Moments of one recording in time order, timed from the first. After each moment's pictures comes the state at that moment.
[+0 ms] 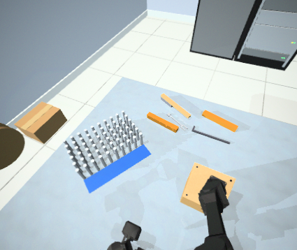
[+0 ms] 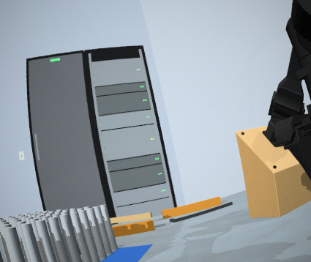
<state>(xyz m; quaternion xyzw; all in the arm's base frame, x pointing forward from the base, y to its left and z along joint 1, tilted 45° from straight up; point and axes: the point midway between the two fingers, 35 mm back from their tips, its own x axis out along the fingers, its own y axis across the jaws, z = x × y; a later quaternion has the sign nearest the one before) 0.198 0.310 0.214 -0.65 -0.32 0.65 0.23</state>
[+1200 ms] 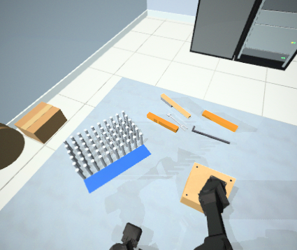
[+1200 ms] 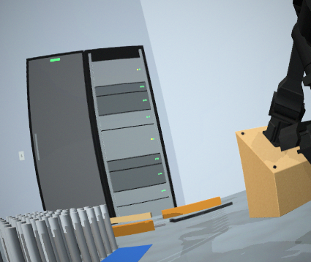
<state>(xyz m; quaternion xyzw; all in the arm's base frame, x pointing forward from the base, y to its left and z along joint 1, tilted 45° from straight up) 0.194 0.318 0.210 -0.65 -0.33 0.64 0.23</state>
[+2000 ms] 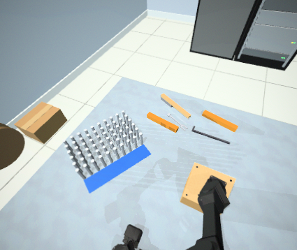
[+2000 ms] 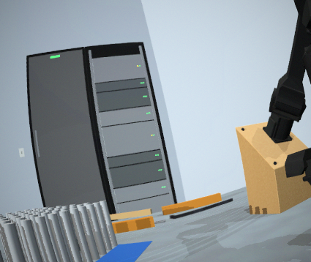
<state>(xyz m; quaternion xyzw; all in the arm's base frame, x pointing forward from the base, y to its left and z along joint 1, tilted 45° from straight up) 0.192 0.346 0.183 -0.65 -0.33 0.64 0.23</state>
